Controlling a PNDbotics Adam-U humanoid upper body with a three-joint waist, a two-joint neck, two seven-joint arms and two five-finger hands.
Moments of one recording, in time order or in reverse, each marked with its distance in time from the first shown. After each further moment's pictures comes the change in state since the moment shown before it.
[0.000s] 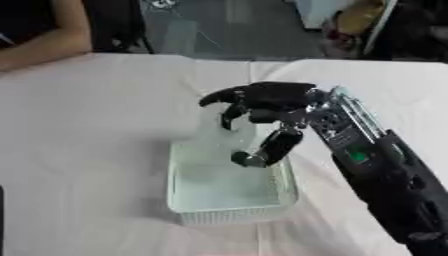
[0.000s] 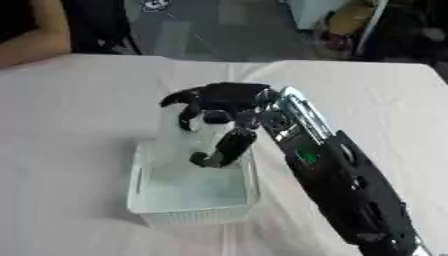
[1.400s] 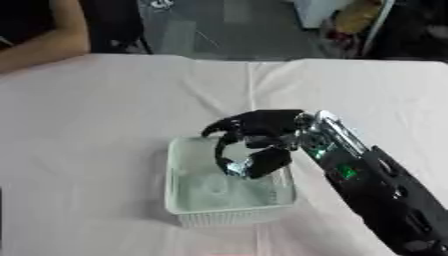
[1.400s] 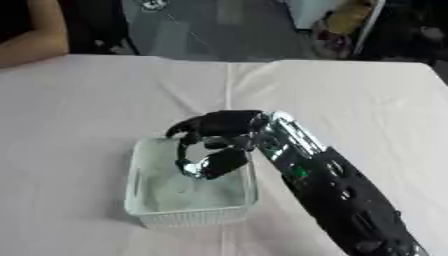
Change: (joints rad) left arm 0.000 0.008 0.000 0.000 0.000 0.003 -0.003; right arm 0.024 -0.009 0.050 0.099 -0.011 -0.038 -0.038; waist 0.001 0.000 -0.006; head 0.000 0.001
